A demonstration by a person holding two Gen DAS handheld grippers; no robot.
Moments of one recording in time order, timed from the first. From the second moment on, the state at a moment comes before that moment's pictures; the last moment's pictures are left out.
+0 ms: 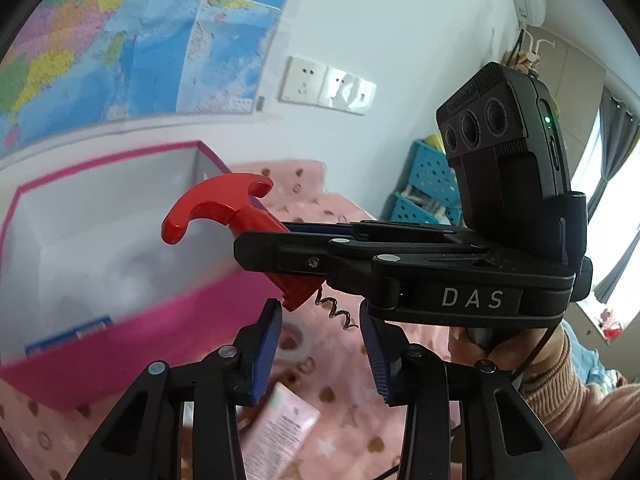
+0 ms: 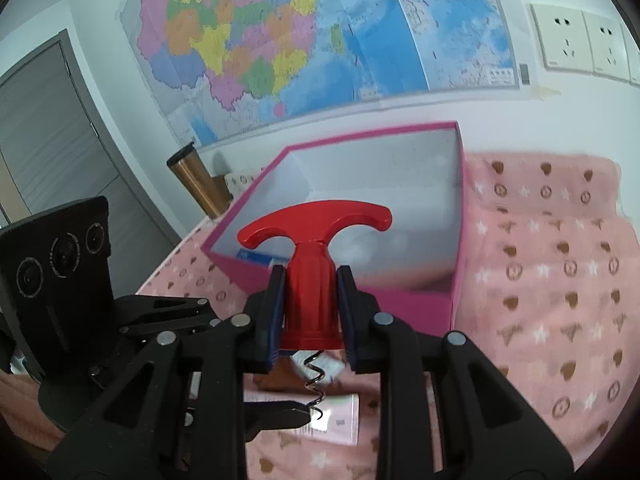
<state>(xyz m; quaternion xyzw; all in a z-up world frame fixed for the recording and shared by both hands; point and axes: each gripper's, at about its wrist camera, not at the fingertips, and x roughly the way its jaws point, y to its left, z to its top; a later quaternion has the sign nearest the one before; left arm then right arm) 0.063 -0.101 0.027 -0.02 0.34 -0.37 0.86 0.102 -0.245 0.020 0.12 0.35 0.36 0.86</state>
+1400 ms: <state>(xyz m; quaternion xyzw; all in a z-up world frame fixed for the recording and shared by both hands) 0.107 -0.073 0.025 0.01 0.35 -0.29 0.89 0.149 -0.256 0.004 0.12 0.38 0.27 0.88</state>
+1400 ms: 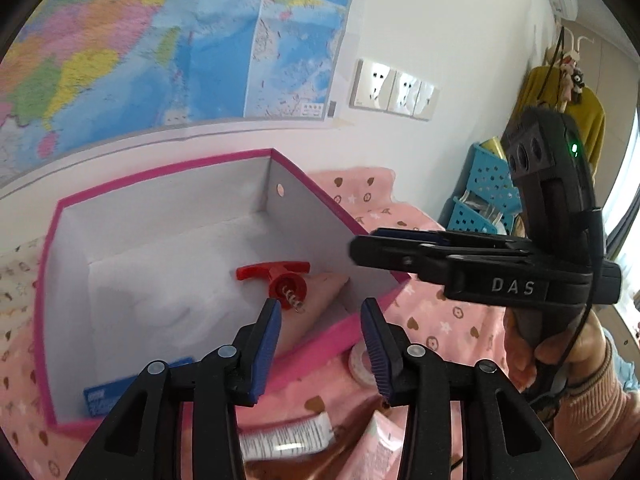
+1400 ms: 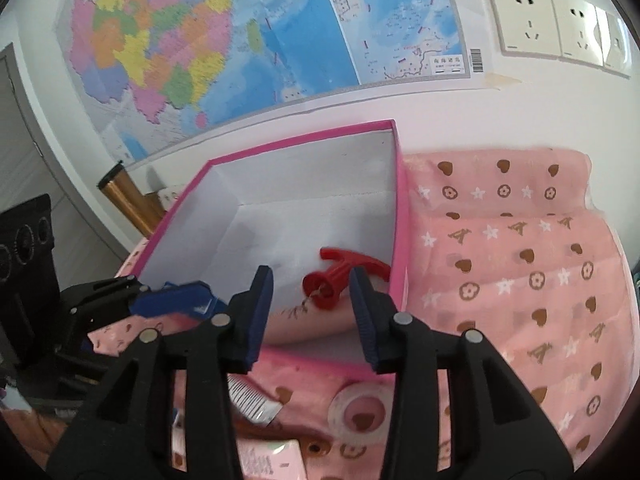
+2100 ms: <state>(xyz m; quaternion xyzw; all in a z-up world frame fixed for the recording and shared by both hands) 0.039 -0.056 -0.034 0.00 0.41 -0.30 0.86 0.072 -0.254 -0.062 0.11 0.45 0.32 0.83</state>
